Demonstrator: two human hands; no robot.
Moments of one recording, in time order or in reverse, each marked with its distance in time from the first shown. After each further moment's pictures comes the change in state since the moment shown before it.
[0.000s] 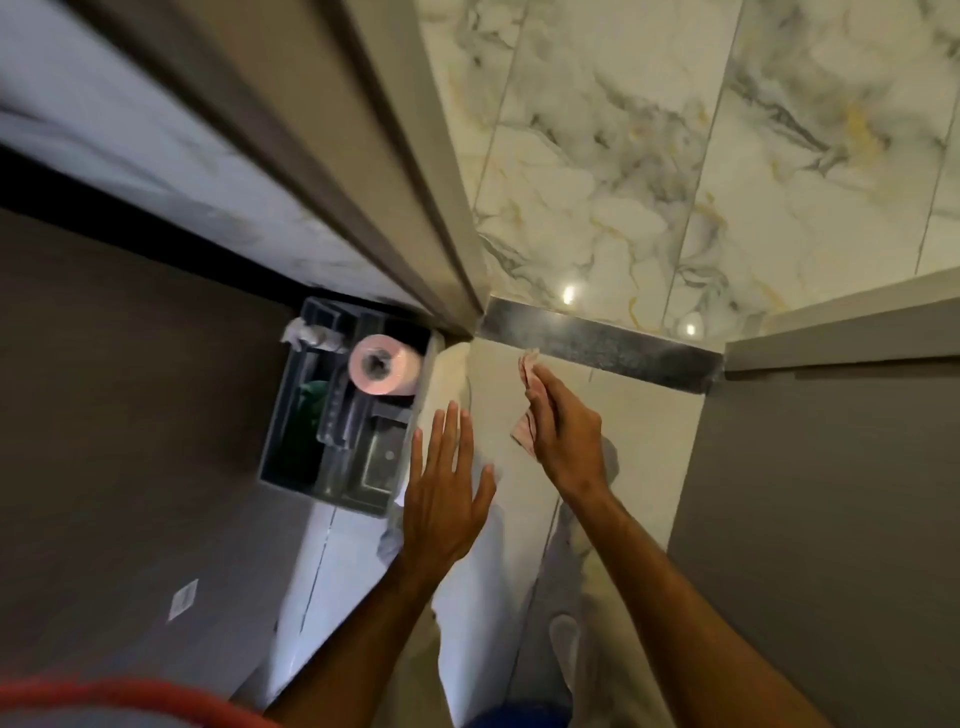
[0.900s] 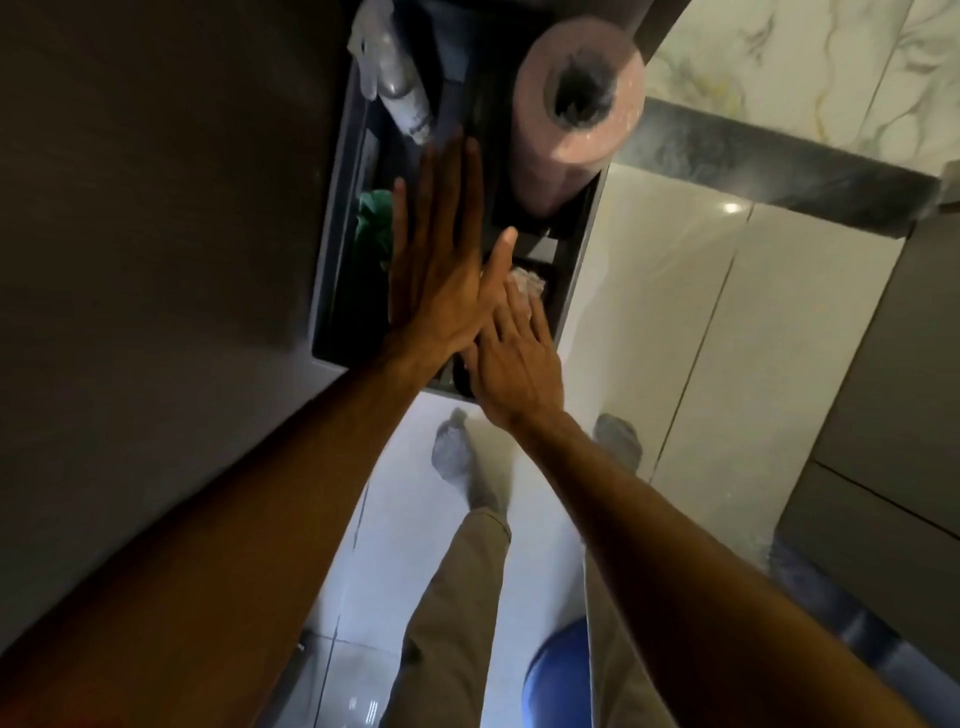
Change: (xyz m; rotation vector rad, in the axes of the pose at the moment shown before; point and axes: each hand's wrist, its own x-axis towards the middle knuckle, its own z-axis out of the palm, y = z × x) left_hand 0.096 -0.294 0.135 0.019 0.154 0.122; right_hand -0.025 0.111 0.404 -0.585 -0.318 -0.112
